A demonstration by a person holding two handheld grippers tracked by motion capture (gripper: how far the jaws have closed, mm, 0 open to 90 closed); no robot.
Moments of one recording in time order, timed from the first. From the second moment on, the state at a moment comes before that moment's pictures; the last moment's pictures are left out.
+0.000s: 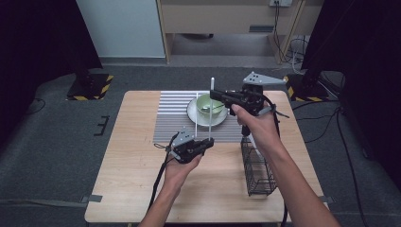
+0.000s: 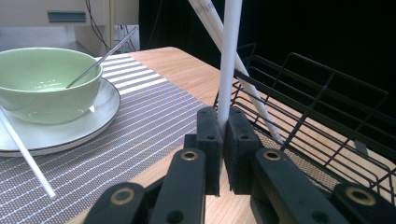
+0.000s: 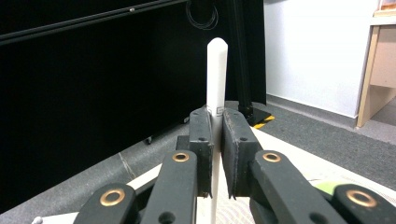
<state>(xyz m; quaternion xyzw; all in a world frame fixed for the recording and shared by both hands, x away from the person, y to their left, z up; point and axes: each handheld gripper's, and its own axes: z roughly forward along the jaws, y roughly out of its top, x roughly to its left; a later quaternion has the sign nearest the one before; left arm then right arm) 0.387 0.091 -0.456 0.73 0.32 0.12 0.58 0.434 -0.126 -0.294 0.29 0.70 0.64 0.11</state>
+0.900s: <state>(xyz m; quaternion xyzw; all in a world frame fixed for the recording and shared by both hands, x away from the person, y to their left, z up) 0.385 0.091 -0.454 0.73 0.33 0.16 0.57 0.437 -0.127 -0.295 0.29 0.70 0.64 0.11</state>
